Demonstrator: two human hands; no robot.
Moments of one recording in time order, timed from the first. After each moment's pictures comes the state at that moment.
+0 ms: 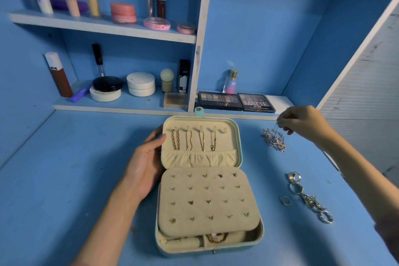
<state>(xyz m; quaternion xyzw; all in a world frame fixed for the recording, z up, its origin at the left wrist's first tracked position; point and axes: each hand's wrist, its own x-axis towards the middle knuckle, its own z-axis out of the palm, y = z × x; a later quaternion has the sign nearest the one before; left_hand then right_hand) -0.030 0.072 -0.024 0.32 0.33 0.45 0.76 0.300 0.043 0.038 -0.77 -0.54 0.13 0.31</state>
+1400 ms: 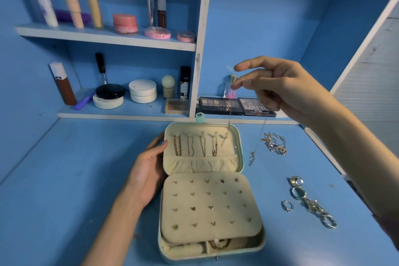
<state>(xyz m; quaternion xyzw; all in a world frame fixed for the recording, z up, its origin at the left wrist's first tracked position) -0.030 0.070 -0.022 0.33 0.32 0.46 0.76 0.199 0.036 0.131 -0.52 -0.61 0.37 0.48</state>
